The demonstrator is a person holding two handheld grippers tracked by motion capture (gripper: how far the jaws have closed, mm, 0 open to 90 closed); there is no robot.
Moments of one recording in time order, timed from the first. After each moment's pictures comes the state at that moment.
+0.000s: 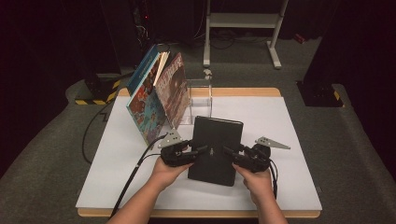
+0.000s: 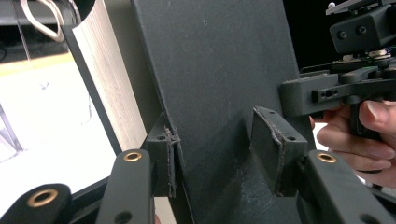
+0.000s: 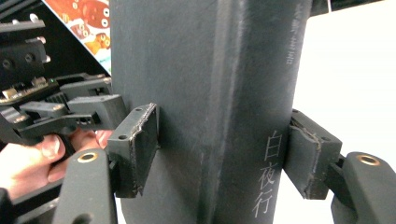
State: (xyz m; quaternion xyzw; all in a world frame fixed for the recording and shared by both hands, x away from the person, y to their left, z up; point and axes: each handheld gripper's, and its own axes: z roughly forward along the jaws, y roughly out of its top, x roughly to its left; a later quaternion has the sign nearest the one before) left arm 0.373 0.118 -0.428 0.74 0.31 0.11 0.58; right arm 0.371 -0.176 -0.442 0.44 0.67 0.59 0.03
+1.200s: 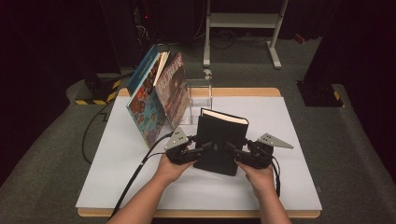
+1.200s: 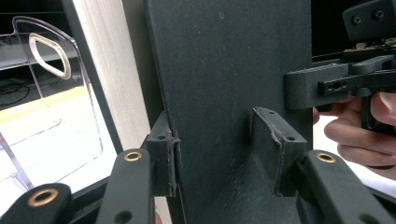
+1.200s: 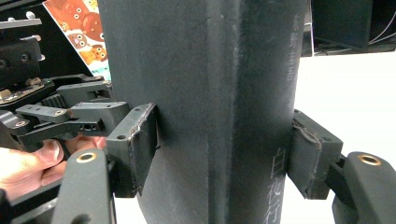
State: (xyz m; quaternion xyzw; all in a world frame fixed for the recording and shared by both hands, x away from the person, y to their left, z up) left arm 0.377 0.105 -0.431 0.74 0.28 0.16 0.59; right arm 0.377 -0.181 -0.439 0.40 0.68 0.61 0.10
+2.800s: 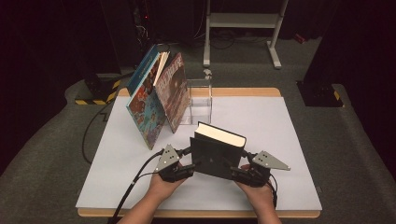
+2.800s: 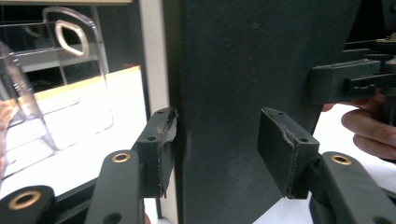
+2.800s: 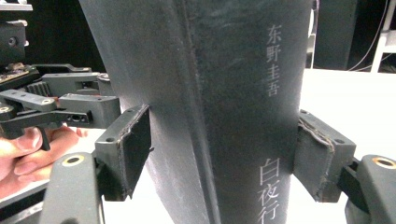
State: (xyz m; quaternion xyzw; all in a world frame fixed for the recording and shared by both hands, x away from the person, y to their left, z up) left arm 0.331 0.126 -0.449 0.73 0.30 0.20 0.59; right arm 0.329 -0.168 -0.449 0.36 0.69 0.60 0.17
